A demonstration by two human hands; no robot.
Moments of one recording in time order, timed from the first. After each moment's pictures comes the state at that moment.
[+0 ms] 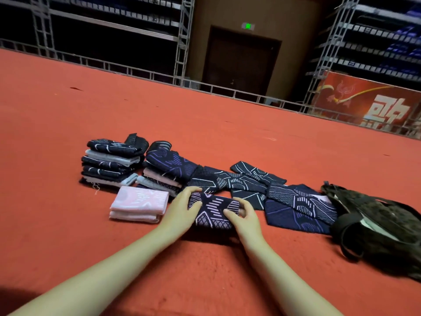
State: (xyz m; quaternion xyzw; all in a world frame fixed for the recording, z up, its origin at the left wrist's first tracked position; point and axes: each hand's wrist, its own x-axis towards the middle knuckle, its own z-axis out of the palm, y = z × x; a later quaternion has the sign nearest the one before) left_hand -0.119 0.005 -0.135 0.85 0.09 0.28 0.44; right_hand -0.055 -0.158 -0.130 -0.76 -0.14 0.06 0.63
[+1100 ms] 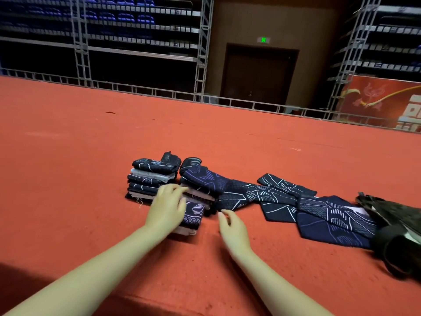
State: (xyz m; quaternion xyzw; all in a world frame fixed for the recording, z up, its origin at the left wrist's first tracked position) left_hand -0.184 0.111 -0.111 0.90 0.15 0.37 0.18; right_hand -0.099 -0.059 -0.139 -0.84 -0.23 0.00 0.49
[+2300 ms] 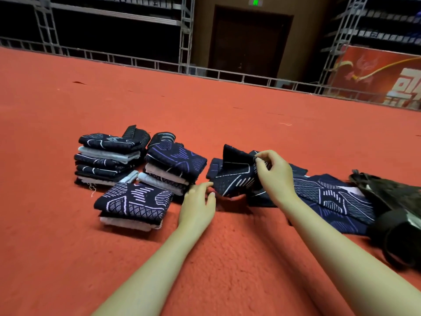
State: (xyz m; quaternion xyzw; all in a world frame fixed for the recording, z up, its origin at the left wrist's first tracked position) left_hand -0.057 0.011 -0.167 0.86 0.17 0.30 0.38; right_hand 0.043 -0.136 -0.077 -0.82 -0.27 -0.22 0.45
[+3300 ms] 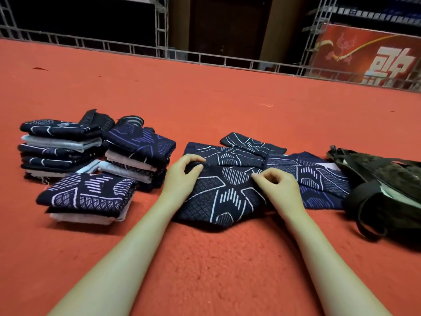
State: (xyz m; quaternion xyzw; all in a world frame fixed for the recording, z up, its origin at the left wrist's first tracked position) left_hand -0.031 -0.004 -0.139 0.80 0.07 0.32 0.50; right_hand 0.036 -0.222 -0.127 -0.84 -0.17 -0.10 0.50
